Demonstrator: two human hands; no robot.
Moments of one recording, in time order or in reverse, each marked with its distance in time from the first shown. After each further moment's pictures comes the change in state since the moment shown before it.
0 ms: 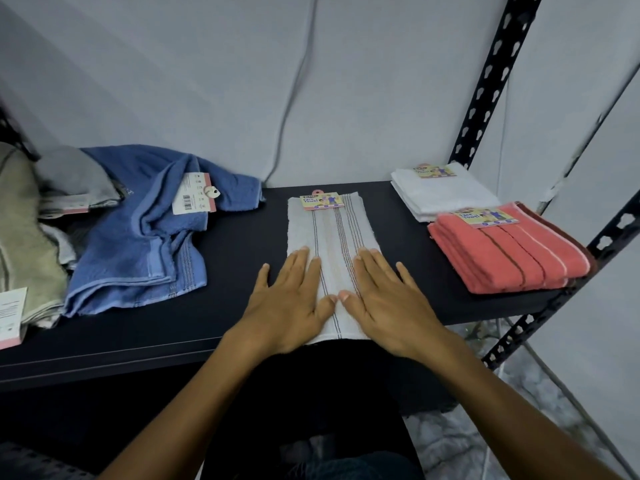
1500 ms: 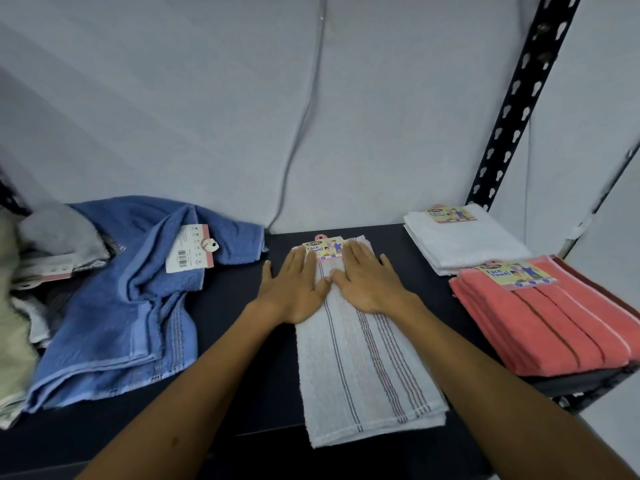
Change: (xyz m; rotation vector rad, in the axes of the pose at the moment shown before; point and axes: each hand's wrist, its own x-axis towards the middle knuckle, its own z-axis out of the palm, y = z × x) left_hand 0.146 -0.053 -0.026 -0.054 0.074 -0.092; right_hand 0.177 0.034 -0.014 0.134 0.030 0.047
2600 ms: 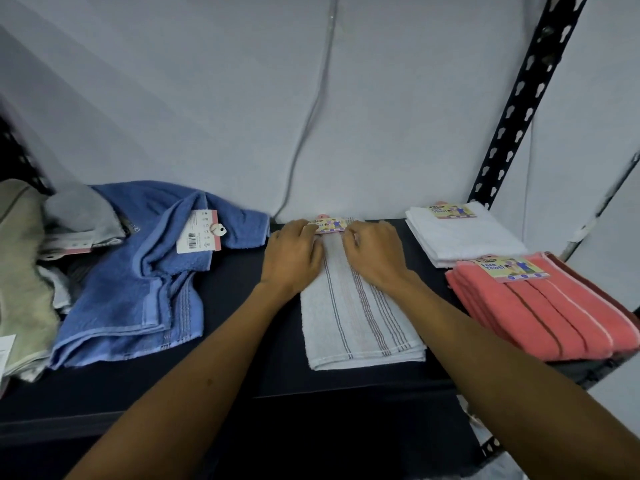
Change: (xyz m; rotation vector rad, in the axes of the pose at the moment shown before) left_hand 0.010 -0.001 -0.002 -0.057 0.709 0.169; right_hand -0.002 -0.001 -0.020 0.078 0.661 -0.183
